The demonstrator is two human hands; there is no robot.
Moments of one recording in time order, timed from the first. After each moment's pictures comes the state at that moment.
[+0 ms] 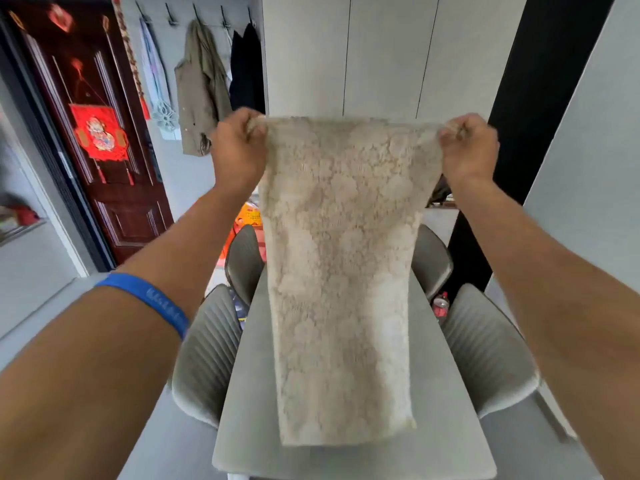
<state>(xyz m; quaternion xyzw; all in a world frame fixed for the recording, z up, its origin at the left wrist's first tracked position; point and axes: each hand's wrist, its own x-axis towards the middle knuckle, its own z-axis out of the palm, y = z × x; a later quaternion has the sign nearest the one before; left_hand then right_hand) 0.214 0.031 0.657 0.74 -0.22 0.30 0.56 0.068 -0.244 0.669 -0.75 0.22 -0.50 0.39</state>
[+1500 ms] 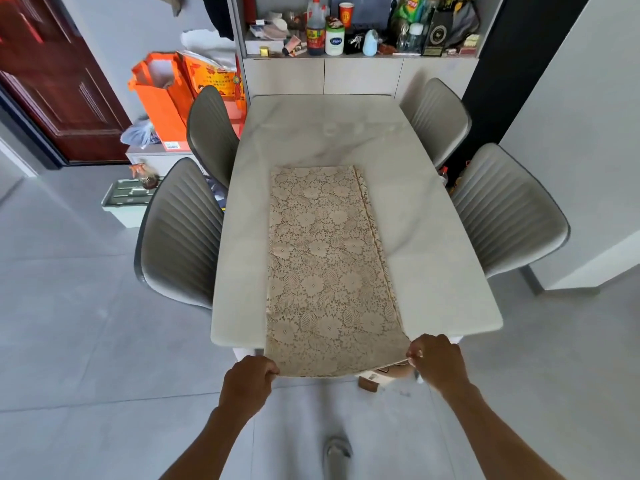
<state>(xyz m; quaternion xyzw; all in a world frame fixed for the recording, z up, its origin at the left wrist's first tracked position) 0.042 0.149 0.095 0.94 -0.25 -0.18 0.12 -0.112 -0.167 0.115 -0.92 0.33 0.15 0.14</state>
